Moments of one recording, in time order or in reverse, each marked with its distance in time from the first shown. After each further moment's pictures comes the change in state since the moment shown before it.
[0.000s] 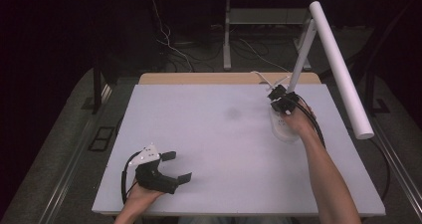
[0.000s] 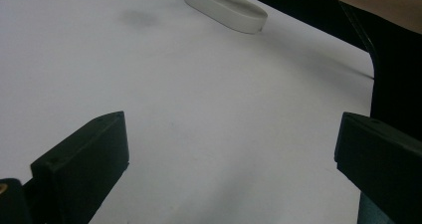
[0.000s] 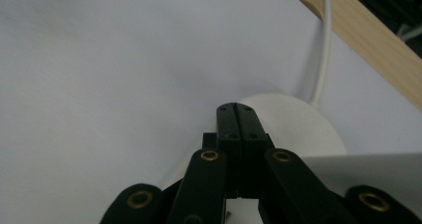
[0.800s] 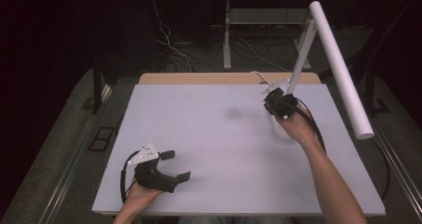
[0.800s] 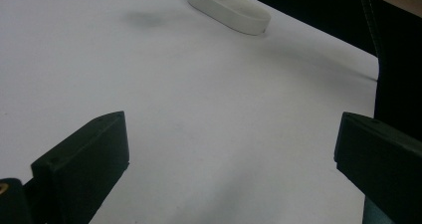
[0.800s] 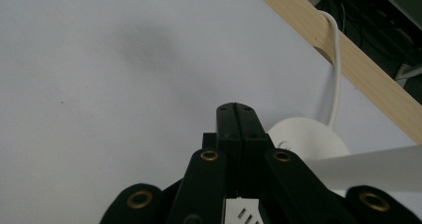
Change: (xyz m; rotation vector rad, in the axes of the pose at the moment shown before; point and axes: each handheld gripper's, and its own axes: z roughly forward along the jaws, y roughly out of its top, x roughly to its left) left arm 0.003 0.000 -0.002 -0.004 0.006 -0.001; right arm 0.035 0.004 -0.055 -0.108 0.028 -0.046
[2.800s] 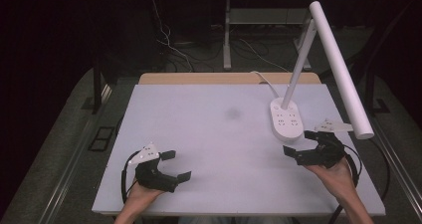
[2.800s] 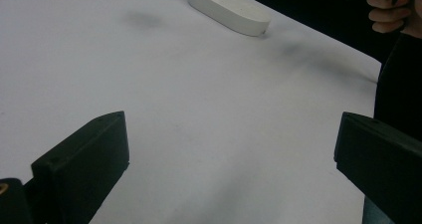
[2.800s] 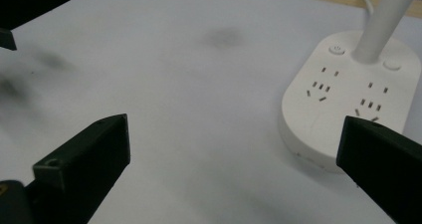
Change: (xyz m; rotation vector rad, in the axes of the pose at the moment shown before) left arm 0.000 0.000 0.001 -0.002 -0.001 -0.007; right arm 0.026 -0.130 -0.100 -0.289 0.242 0.365
